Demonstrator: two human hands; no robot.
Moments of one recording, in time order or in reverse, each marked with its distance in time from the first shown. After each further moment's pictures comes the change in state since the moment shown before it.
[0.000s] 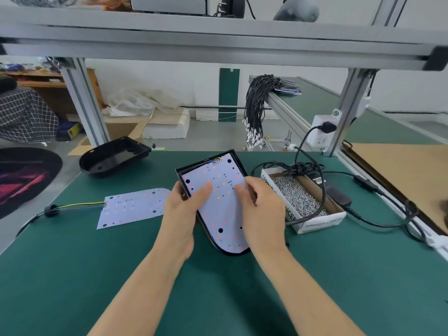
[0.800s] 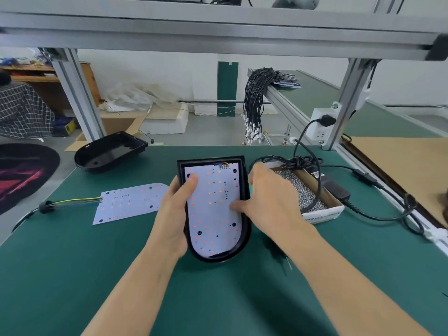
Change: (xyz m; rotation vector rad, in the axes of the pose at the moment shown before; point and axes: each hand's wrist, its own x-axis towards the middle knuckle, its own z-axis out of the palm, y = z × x) left_hand -0.006 0.004 -0.005 -0.182 -0.085 -0.152; right_hand 0.027 -0.001 -0.024 -0.695 -0.291 -0.090
